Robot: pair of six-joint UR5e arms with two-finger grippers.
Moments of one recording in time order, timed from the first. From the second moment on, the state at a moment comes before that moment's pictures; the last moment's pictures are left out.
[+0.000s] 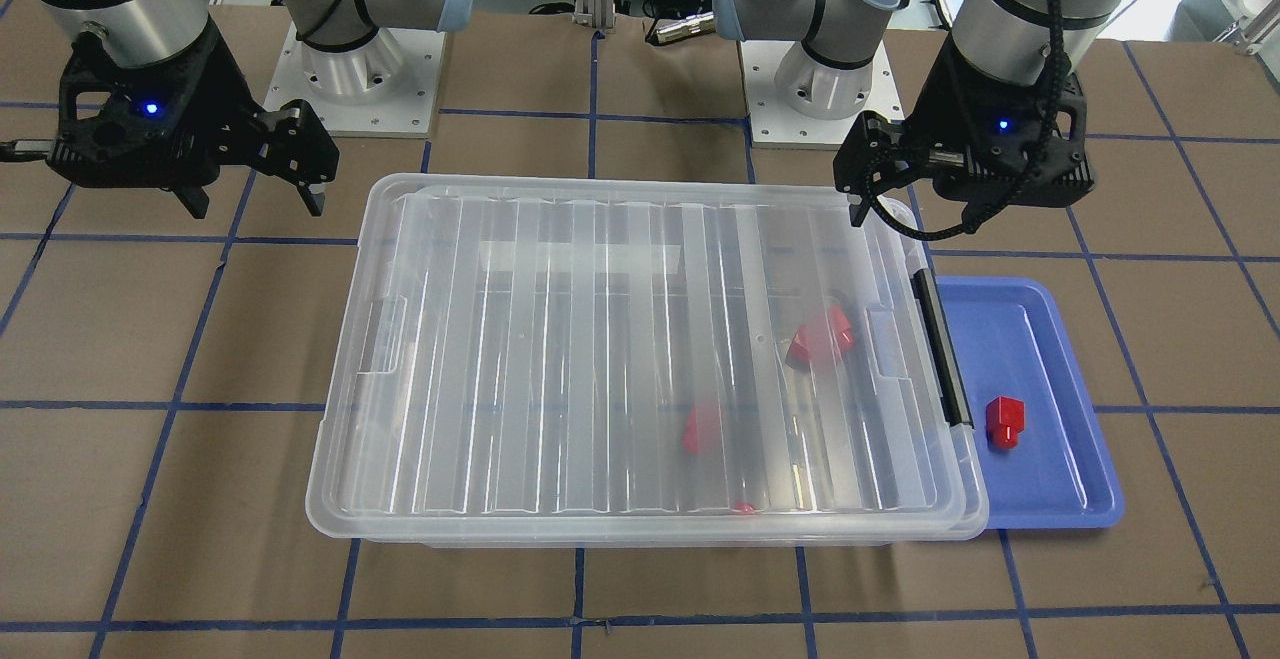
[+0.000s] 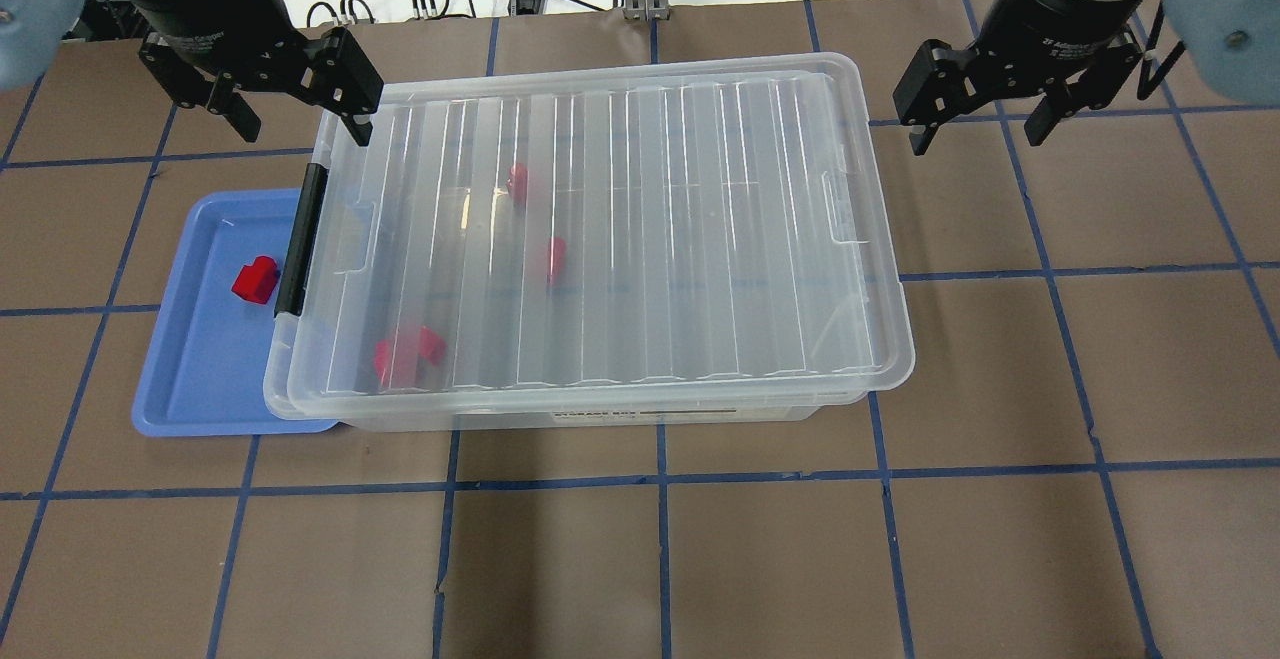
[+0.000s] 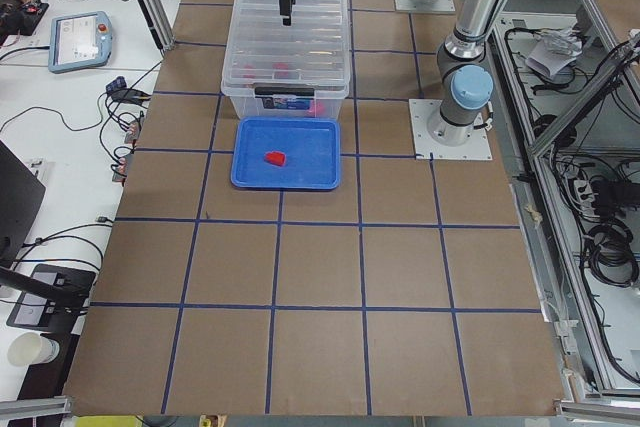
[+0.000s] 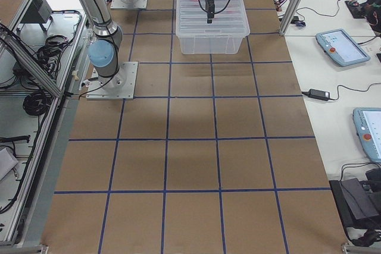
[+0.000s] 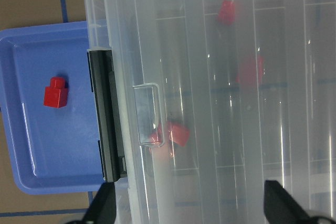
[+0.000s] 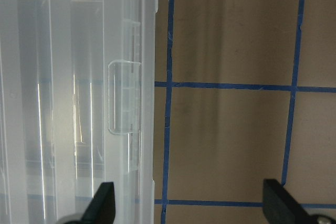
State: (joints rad) left arm -1.54 -1.64 -1.44 -1.61 1.61 0.10; right arm 1.52 -1.56 1.55 -1.59 -1.56 -0.09
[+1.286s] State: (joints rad) left arm -1.54 -1.64 -1.44 -1.61 1.61 0.10; right arm 1.53 -1.52 1.72 -1.84 -1.56 -0.09
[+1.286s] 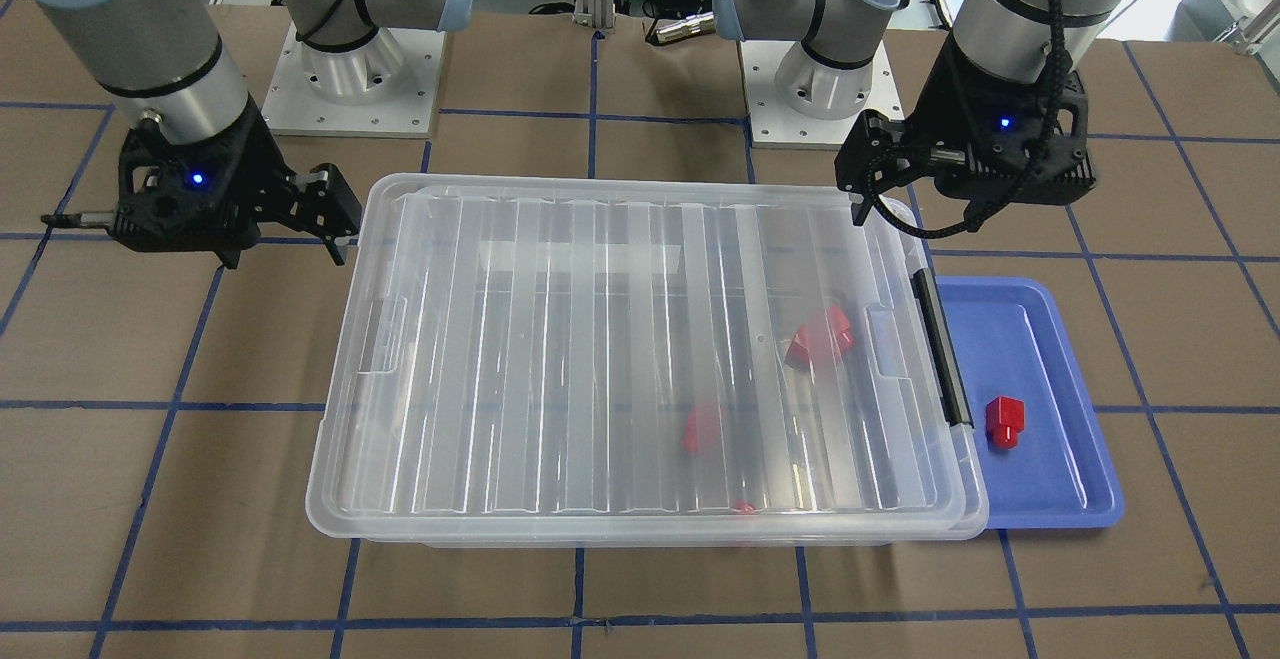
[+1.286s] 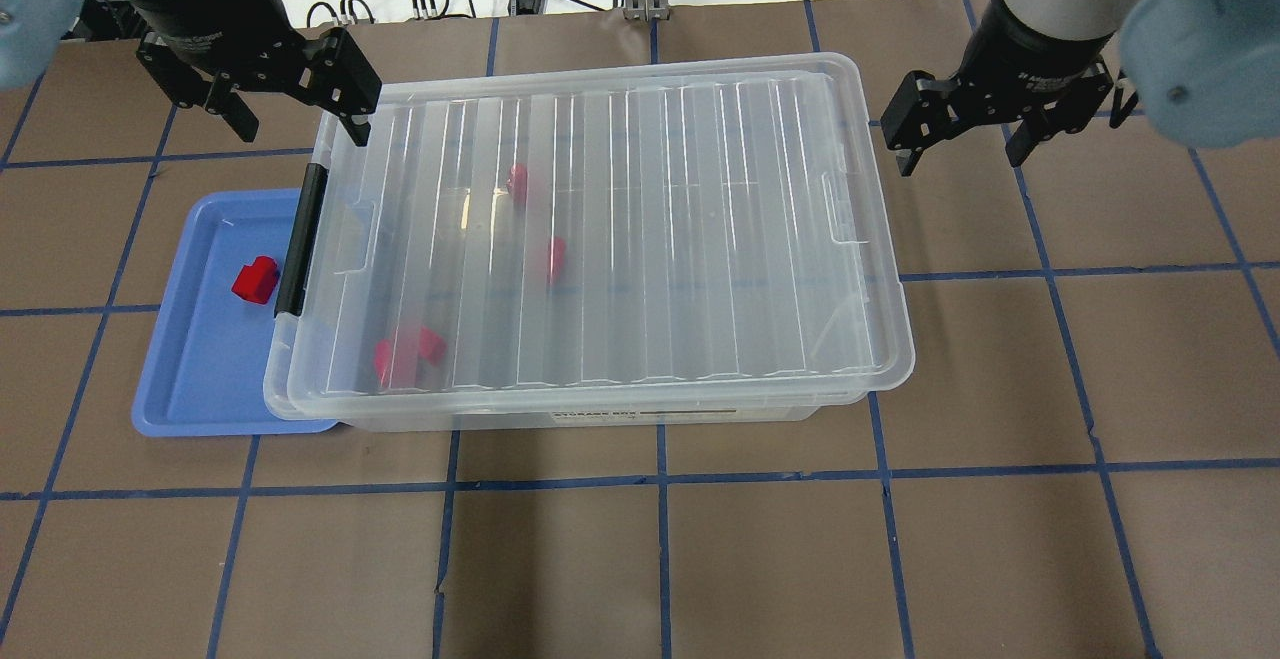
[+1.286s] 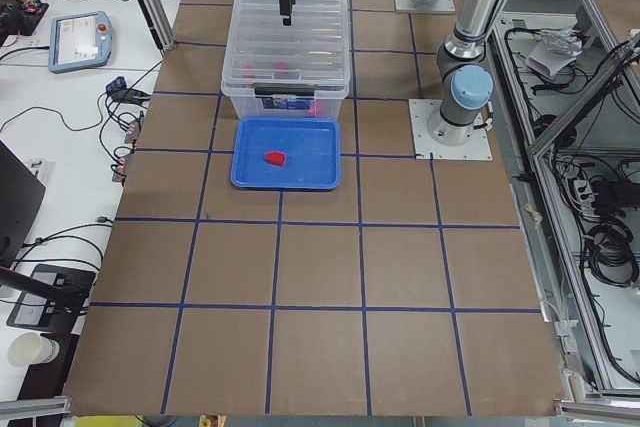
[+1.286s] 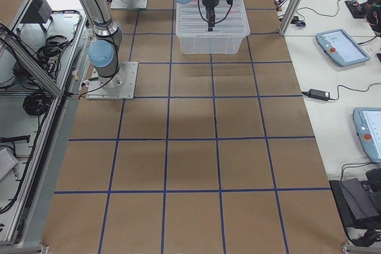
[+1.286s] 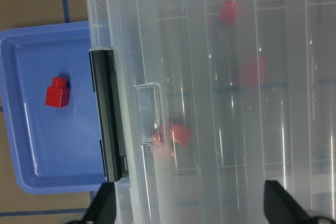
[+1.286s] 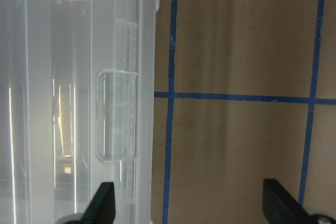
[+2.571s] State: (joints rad) left arm -1.54 -1.64 -1.44 -1.61 1.61 0.11; right arm 1.54 -1.41 1.79 -2.08 -1.62 -0.09
